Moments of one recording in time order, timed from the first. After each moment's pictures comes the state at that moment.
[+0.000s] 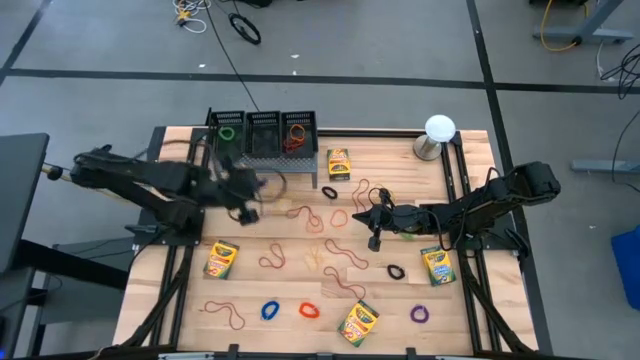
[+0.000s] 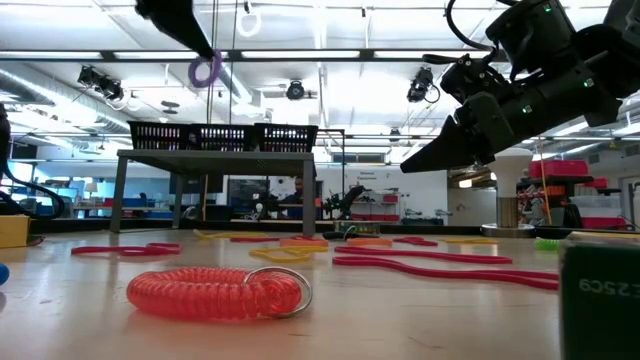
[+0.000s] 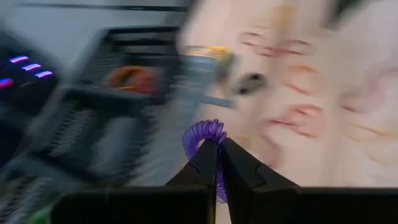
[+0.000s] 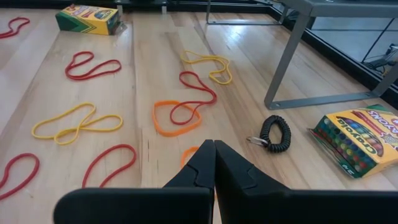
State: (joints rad) left arm -0.20 1.07 1.11 -0.94 -0.72 -0.25; right arm 0.14 1.46 0.36 0.68 0.36 0.06
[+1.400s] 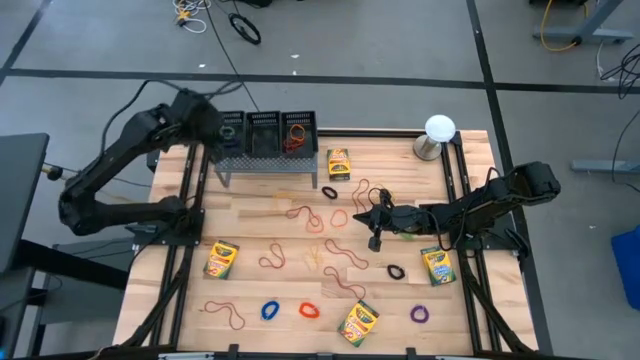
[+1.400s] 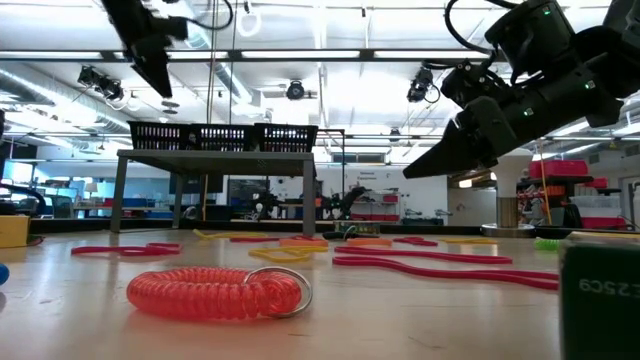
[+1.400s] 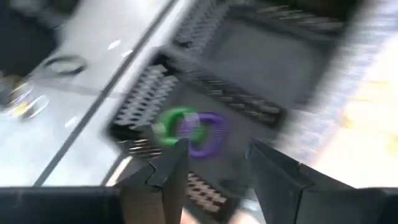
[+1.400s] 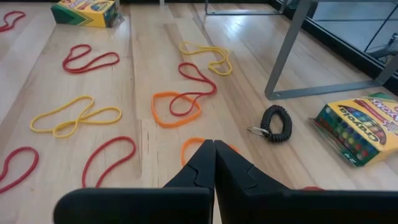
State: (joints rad) left arm 0.76 0.94 1.17 -1.09 -0.22 0.29; right arm 0.14 1.46 0.36 0.65 0.36 0.09
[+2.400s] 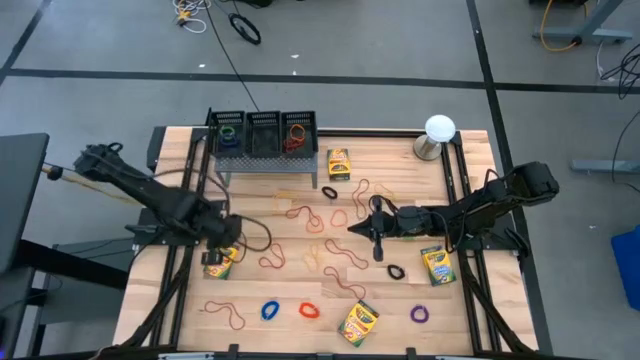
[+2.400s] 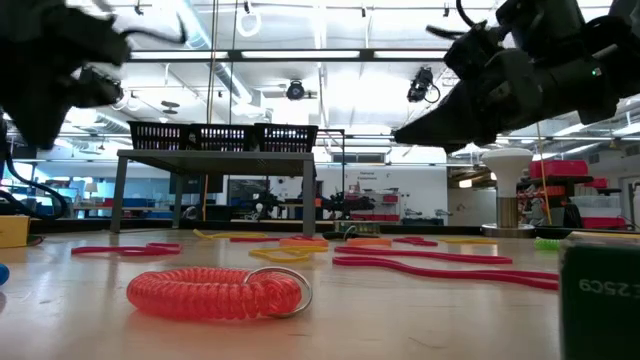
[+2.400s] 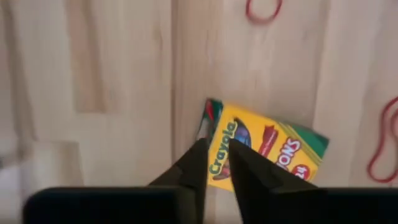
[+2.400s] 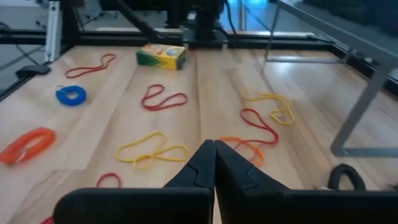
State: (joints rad) left arm -0.46 1.07 0.73 -1.05 -0.12 -0.47; right arm 0.18 1.47 0.36 0.83 0.17 0.01
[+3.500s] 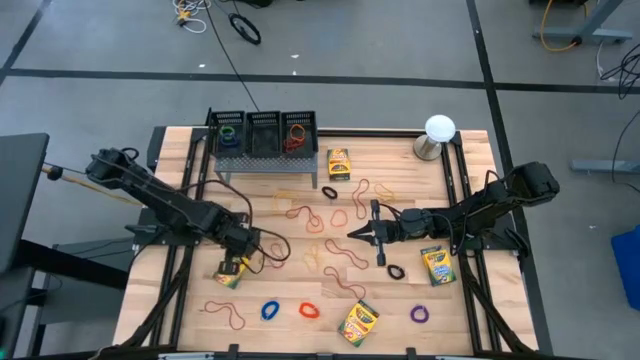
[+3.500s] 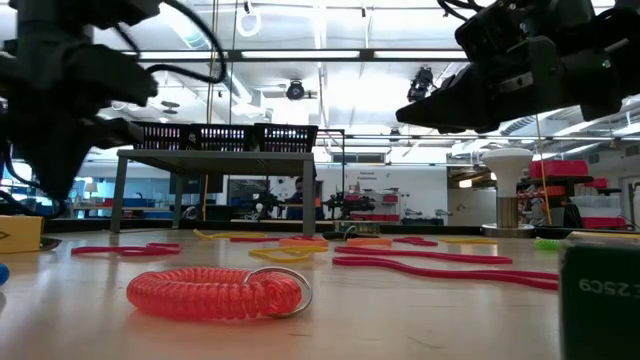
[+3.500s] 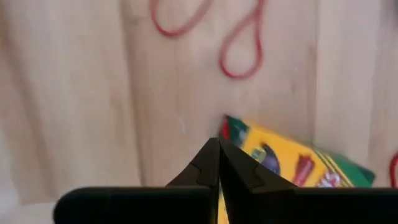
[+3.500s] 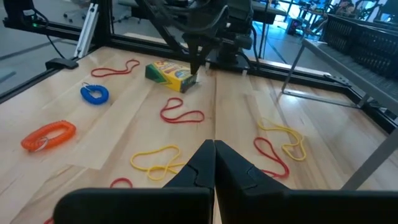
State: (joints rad) left arm -0.37 1.29 0.69 -0.73 -0.06 -0.31; right arm 0.21 1.47 0.36 0.90 0.13 -0.14
